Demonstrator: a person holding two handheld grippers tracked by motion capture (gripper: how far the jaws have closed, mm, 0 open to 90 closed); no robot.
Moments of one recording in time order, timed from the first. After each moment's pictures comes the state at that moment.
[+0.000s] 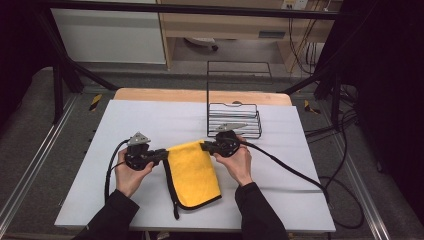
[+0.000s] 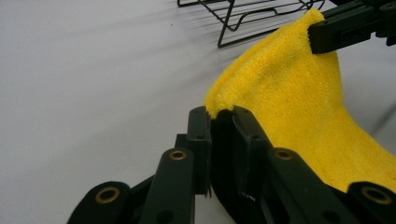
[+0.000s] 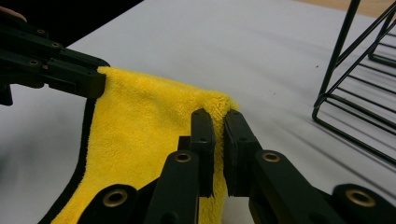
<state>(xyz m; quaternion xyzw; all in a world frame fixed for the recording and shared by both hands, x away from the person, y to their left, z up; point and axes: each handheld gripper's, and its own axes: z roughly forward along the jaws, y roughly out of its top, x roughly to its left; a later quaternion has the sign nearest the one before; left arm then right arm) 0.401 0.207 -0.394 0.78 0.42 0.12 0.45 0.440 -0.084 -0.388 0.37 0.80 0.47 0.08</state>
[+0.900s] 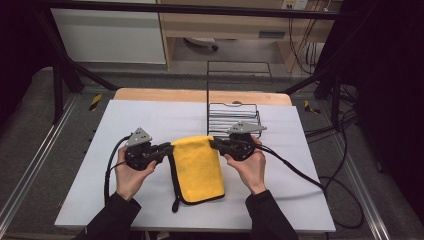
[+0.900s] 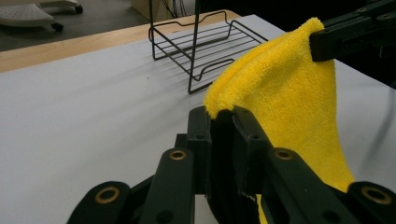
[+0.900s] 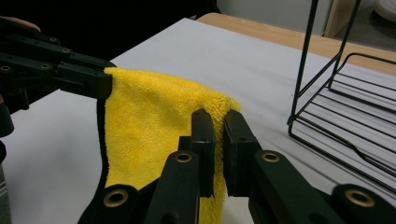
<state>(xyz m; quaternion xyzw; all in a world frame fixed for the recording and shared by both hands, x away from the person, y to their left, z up) 0.383 0.189 -0.355 0.77 0.37 0.16 0.49 0.405 -0.111 -0.346 0.37 0.77 0.51 0.12</state>
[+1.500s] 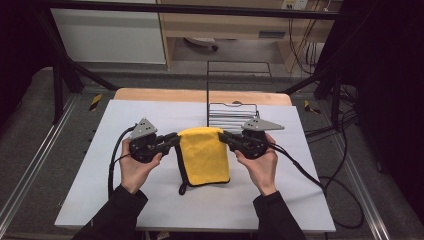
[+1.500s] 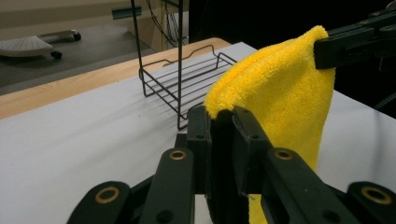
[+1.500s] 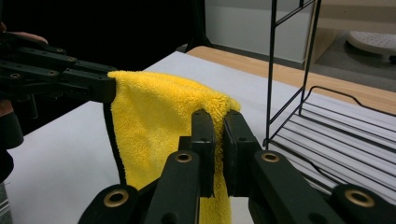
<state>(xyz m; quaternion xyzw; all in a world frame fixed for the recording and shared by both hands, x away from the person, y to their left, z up) 0.387 0.171 -0.324 0.76 0.35 0.18 0.52 0.393 -0.134 -0.319 0.37 0.74 0.54 0.16</state>
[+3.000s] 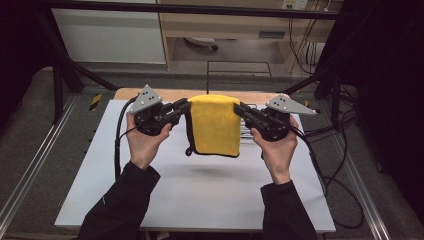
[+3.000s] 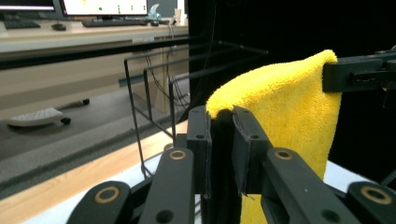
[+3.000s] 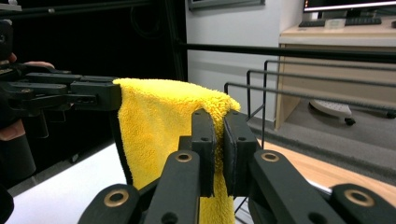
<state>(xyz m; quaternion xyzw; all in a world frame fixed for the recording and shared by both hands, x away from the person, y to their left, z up) 0.407 0.144 -0.248 0.71 0.30 0.23 0.60 0.390 -0.160 -0.248 0.35 0.67 0.61 0.24</state>
